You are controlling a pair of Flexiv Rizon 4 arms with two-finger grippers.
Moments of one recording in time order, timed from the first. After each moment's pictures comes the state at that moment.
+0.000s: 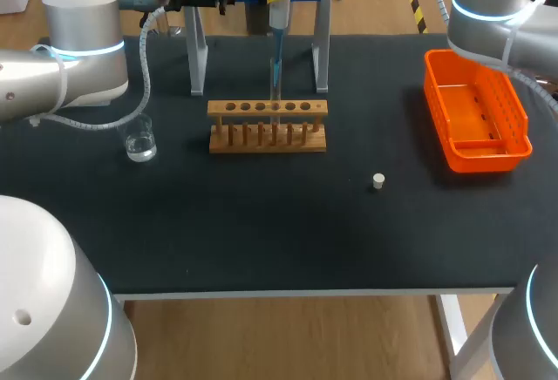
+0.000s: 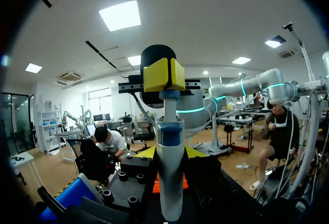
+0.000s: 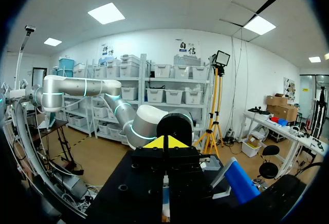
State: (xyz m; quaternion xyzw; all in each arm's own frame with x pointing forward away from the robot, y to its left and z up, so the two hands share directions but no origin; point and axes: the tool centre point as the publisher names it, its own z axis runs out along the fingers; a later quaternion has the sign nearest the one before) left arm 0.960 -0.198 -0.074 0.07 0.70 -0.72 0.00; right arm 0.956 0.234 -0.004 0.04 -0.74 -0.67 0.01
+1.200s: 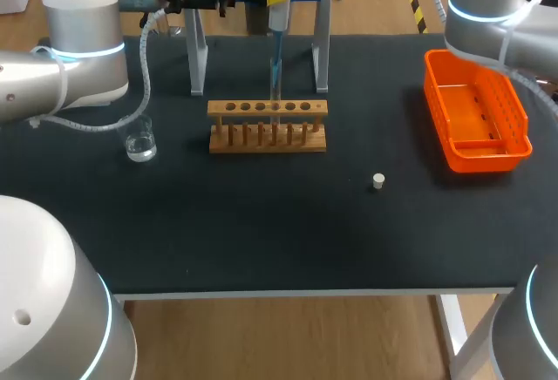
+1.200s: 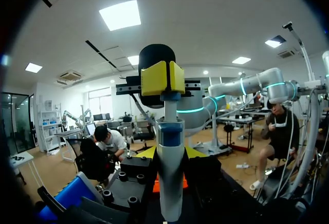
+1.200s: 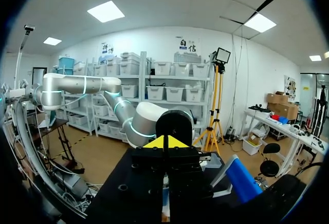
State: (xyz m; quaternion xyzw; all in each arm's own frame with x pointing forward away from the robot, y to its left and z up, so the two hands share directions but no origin) left arm 0.960 -0.198 -0.077 0.07 0.70 -0.71 0.00; right arm 0.956 0.238 -0.013 0.04 -0.75 -0.66 0.01
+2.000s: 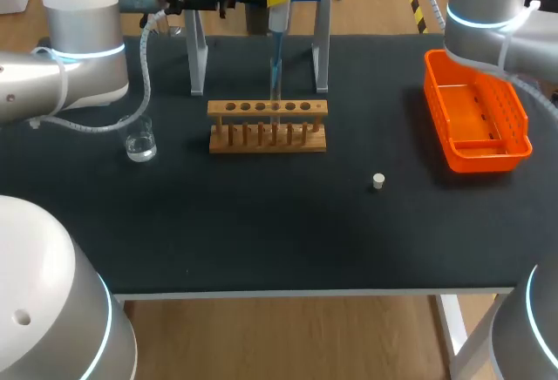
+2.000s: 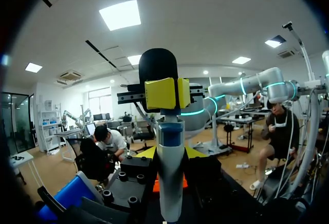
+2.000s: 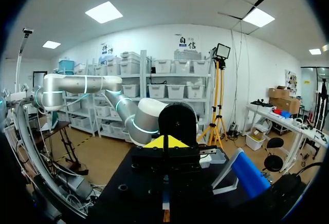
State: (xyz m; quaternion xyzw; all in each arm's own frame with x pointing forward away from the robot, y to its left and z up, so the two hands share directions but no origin) left arm 0.960 -0.199 -0.079 0.07 0.70 -0.71 0.00; right arm 0.952 0.239 -0.029 0.03 -0.75 -0.66 0.03
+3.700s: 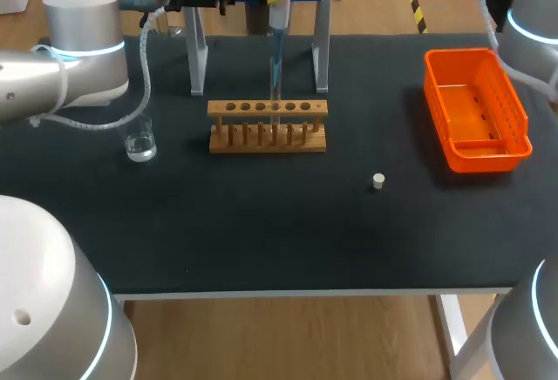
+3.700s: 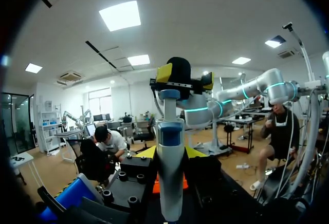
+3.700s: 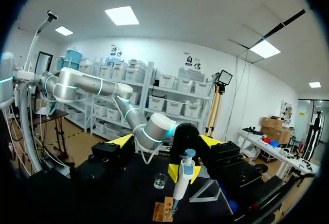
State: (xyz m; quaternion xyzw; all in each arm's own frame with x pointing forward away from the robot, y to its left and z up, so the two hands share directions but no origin) left arm 0.961 -0.199 -0.074 0.07 0.70 -0.72 0.00; right arm 0.910 0.154 0.016 0.09 -0.71 -0.70 -0.05
